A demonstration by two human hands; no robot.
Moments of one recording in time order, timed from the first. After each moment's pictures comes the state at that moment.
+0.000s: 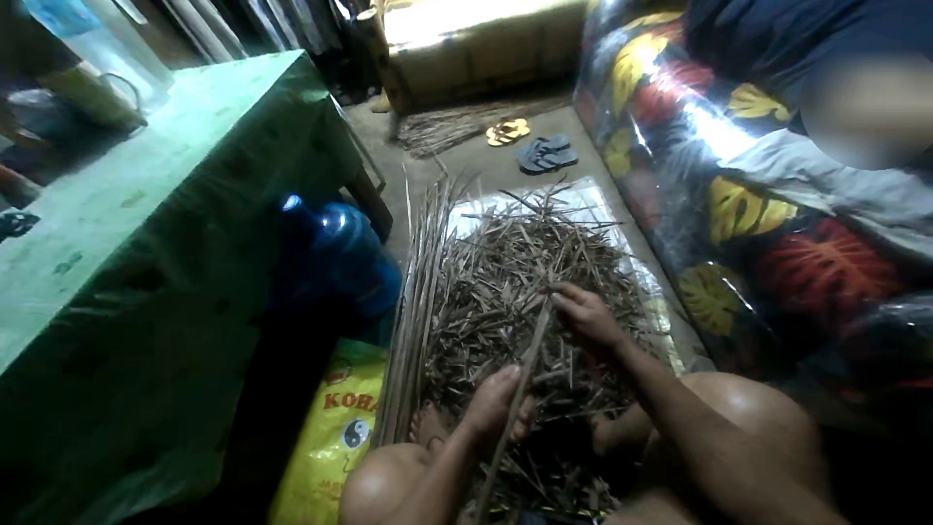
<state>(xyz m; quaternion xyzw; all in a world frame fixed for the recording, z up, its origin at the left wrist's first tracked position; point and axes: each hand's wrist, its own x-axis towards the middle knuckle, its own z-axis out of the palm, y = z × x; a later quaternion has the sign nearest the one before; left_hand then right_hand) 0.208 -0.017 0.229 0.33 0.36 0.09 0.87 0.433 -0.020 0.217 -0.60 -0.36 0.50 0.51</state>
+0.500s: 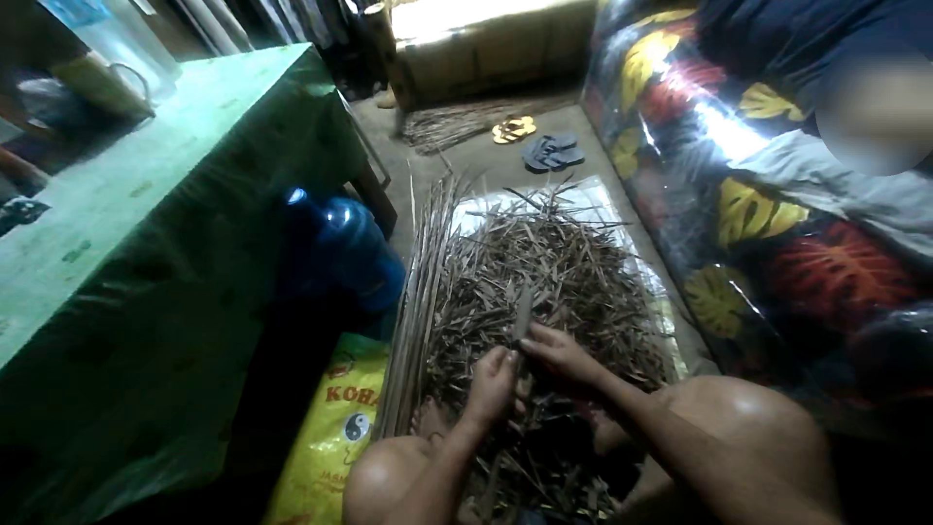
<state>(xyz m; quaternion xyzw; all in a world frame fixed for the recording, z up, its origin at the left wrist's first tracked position) 0.218 -0.010 0.224 0.51 0.44 0.19 0.71 0.384 -0.043 0.215 -0.51 -0.36 0.64 0.44</state>
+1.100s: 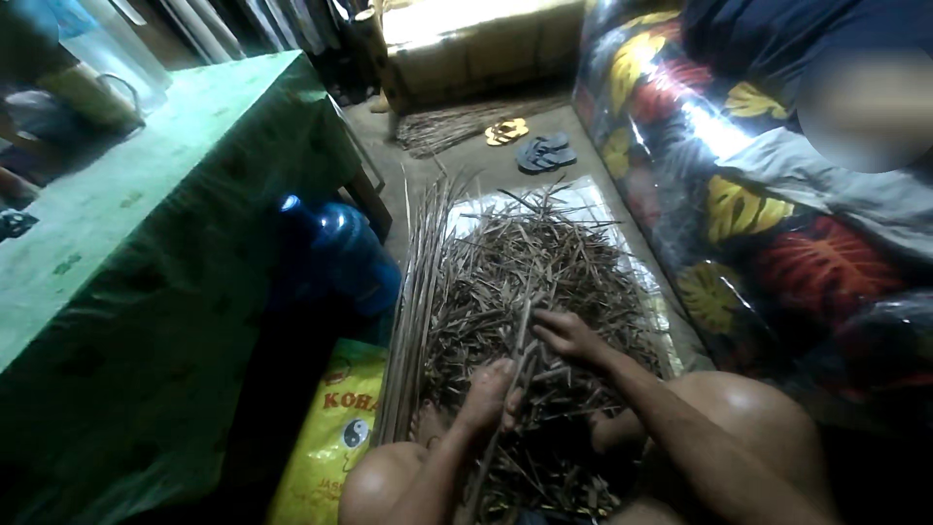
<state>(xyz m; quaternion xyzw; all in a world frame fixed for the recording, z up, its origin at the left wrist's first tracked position) 0.208 -0.013 0.230 0.38 0.38 0.14 0.84 0.428 -0.031 0.195 -0.58 -0.67 0.30 0.35</state>
